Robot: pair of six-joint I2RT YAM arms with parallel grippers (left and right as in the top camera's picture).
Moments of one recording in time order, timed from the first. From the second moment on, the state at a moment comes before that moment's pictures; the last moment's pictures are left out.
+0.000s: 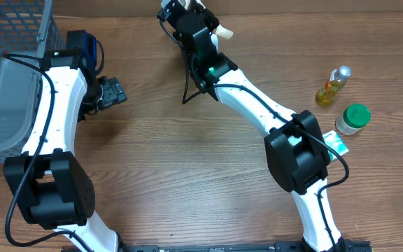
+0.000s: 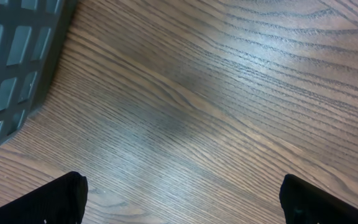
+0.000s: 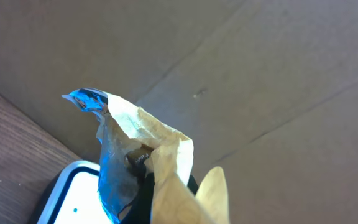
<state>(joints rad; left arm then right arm) 0.07 1.87 1.62 -1.20 -0.11 -0.45 0.60 2.29 1.92 0.17 0.54 -0.66</state>
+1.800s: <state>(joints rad) 0.07 1.87 1.62 -1.20 -0.11 -0.45 0.40 1.85 1.93 -0.71 0.04 0.19</state>
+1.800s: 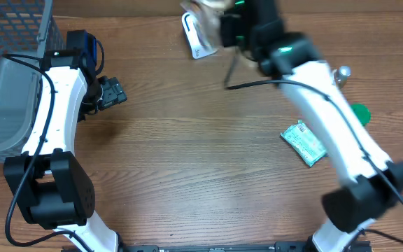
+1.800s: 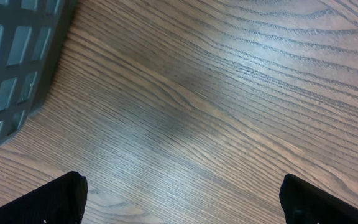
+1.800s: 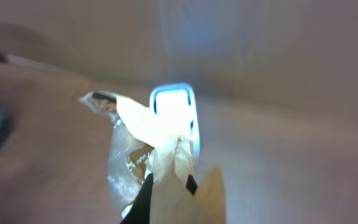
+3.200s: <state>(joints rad) 0.07 1.87 1.62 -1.20 -0.11 -0.45 0.17 1.88 1.56 -0.94 -0.01 0.28</state>
